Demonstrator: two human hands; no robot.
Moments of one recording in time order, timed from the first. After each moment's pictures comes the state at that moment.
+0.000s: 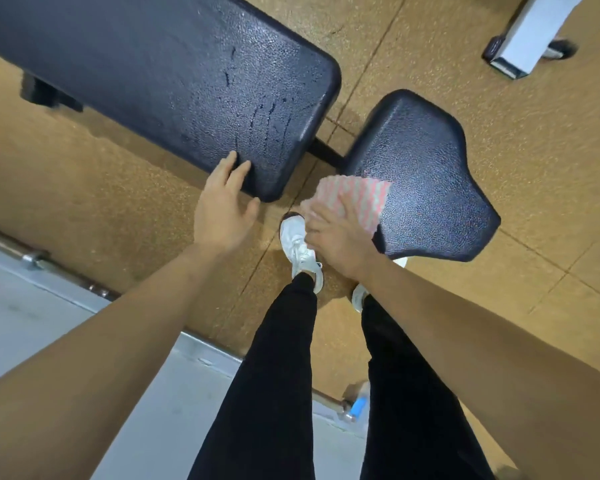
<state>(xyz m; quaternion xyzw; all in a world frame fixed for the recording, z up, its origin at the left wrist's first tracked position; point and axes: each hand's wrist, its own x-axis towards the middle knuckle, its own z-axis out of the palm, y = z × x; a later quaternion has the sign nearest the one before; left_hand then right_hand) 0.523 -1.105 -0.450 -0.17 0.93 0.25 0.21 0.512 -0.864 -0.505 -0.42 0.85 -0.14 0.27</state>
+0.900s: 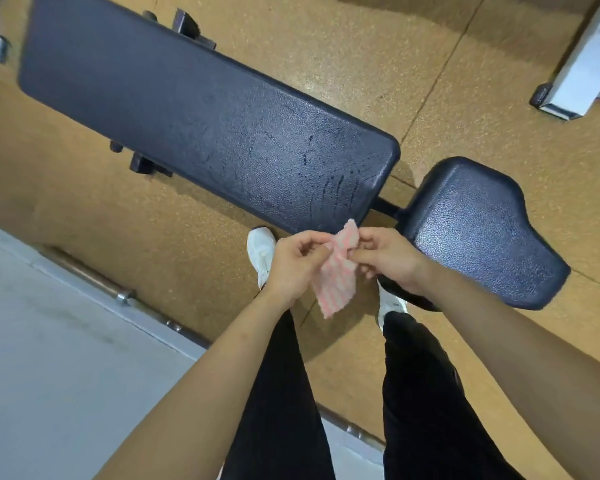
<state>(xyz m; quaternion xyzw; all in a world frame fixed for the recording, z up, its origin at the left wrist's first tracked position) 0.497 -1.120 -0.386 -0.31 0.71 0.59 0.23 0.434 -0.936 -0.406 0.09 0.63 -0.55 0.54</state>
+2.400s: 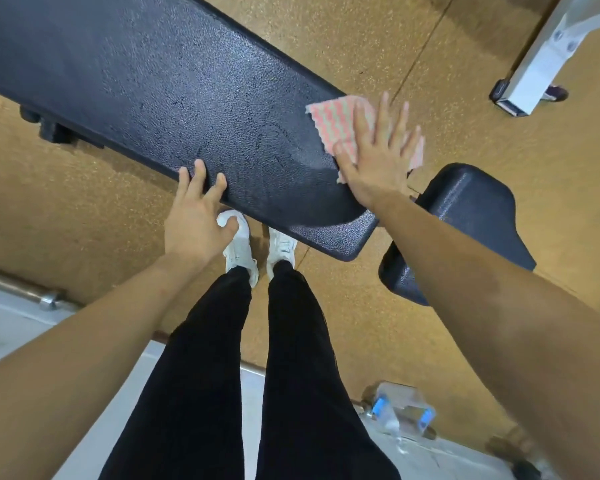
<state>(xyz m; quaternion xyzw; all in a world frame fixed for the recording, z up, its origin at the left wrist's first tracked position) 0.453 -1.332 -0.455 -0.12 0.93 0.19 0.30 0.321 -1.042 -0.489 -0.07 0.96 -0.01 0.25</state>
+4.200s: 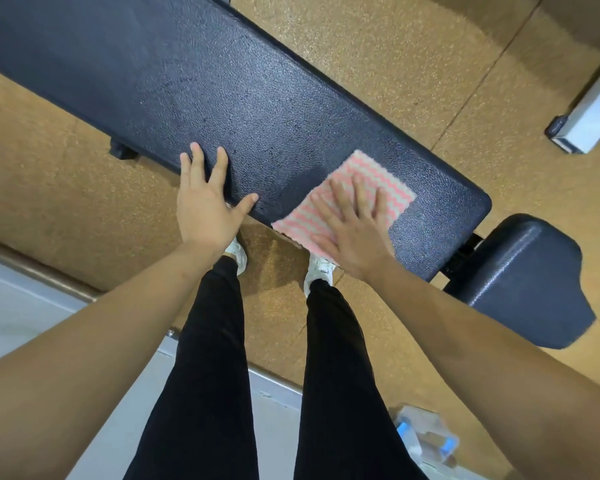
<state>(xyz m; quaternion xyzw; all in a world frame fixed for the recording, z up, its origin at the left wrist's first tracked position) 0.393 -1.440 -0.469 -0.21 0.94 0.16 0.21 0.371 -1.163 -0.491 -0.31 0.90 0.00 0.32</state>
